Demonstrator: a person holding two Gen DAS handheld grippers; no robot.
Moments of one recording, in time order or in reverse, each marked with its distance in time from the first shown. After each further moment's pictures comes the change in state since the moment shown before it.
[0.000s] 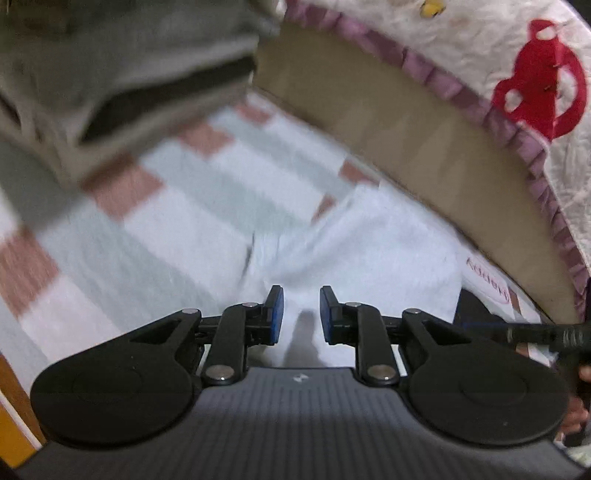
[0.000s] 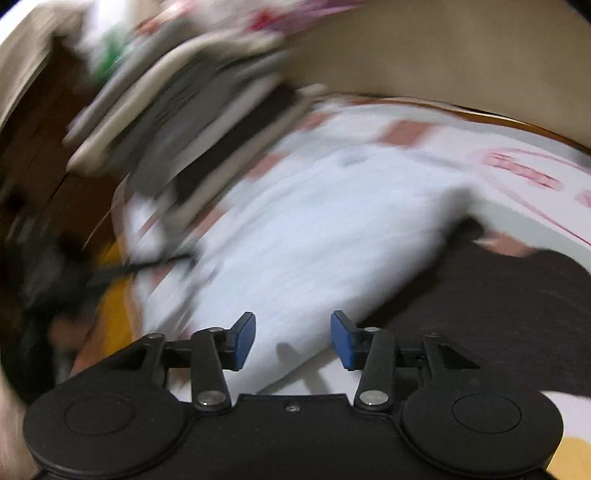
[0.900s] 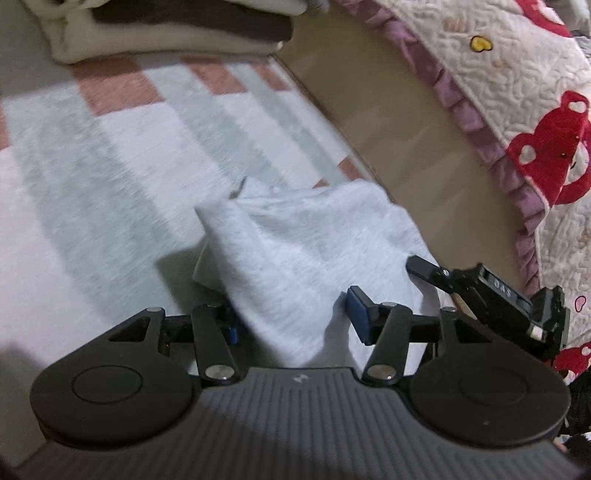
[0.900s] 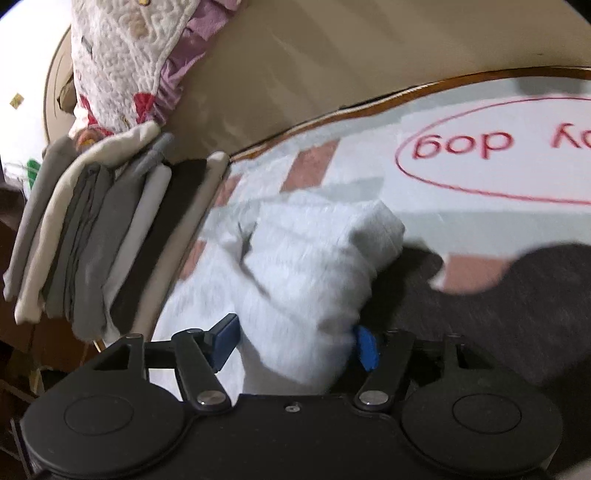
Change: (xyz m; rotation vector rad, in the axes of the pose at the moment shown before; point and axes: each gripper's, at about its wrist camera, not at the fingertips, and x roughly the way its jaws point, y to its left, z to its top) left arm 0.034 0.016 -0.028 -0.245 -0.053 -0.138; right arm 0.069 -0.075 0.034 0.312 -0.164 0.051
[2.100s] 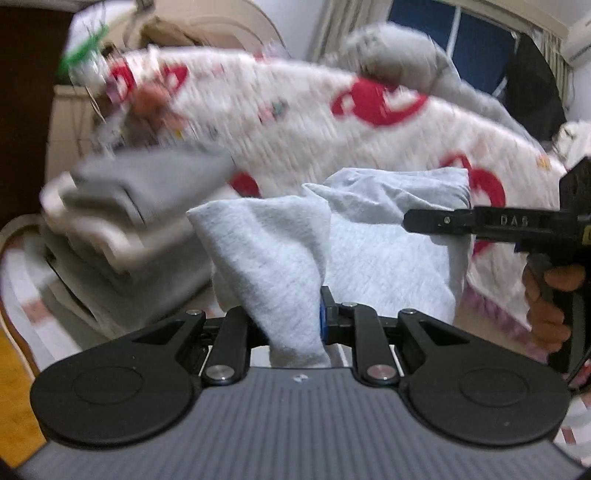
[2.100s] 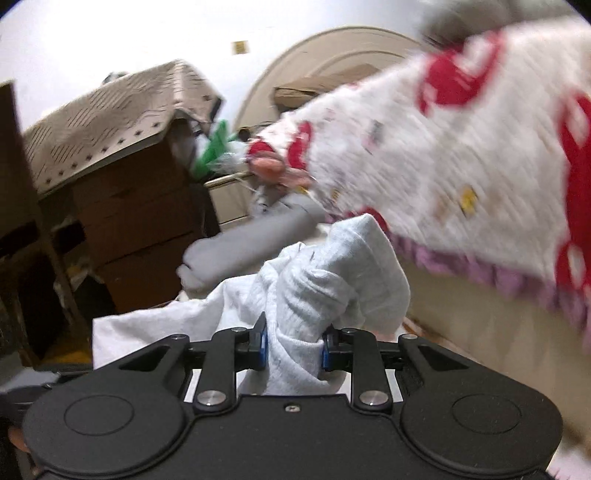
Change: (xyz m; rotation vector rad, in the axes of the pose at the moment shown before) left arm -0.231 -0.159 0.056 0.424 -0.437 0.122; right arm -0.162 0.279 0.030 -0.803 -0.172 0.131
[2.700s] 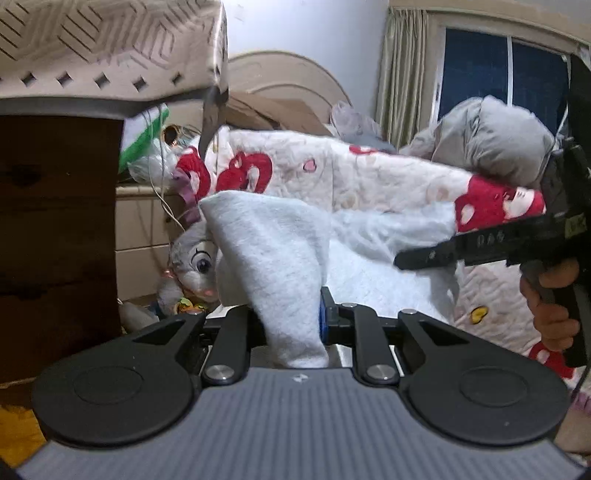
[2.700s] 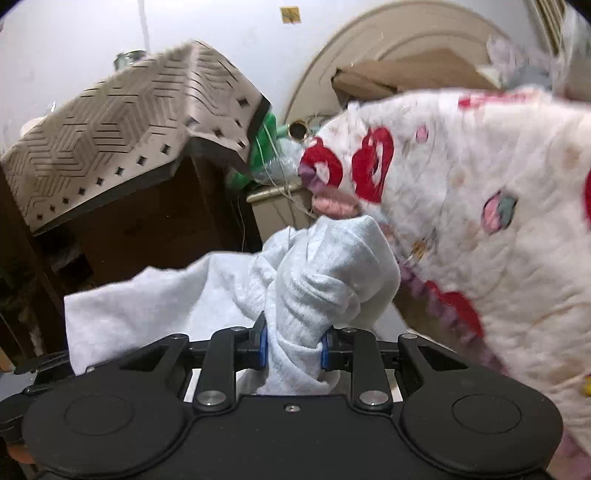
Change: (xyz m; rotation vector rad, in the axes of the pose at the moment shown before) left arm 0.057 0.115 0.166 0.033 -0.138 0.197; right arm 0.194 0.012 0.194 -0.049 0.140 0.162
